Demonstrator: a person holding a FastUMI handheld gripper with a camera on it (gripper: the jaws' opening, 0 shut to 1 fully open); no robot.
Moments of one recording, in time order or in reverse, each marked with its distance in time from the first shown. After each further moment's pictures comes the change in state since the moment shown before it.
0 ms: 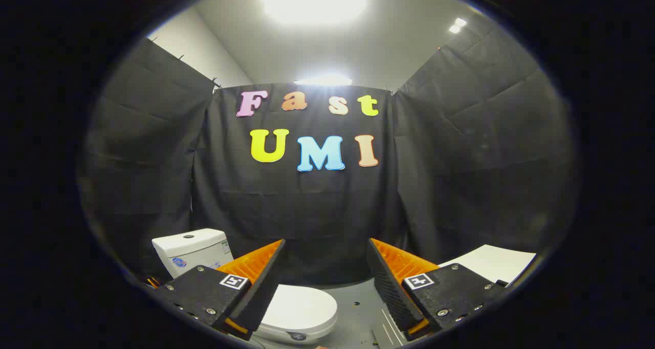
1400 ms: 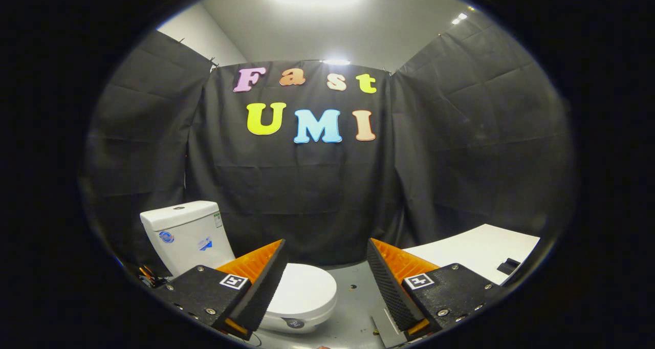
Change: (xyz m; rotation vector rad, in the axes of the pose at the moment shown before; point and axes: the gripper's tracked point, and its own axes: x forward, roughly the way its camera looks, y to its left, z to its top) arm 0.007 0.016 -0.088 -0.036 0.120 -0.020
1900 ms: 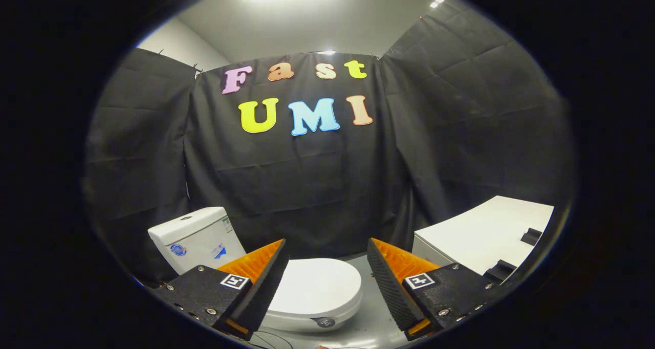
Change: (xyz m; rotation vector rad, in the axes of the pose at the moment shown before) arm 0.013 0.030 -0.017 0.210 0.052 -0.004
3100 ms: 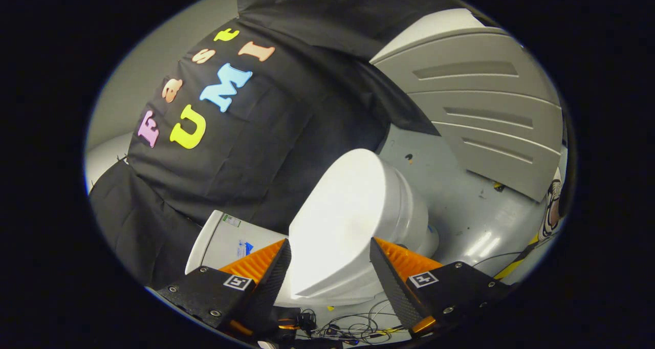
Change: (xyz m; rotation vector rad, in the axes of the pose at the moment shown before) arm 0.038 -0.007 -0.255 0.767 0.407 -0.052
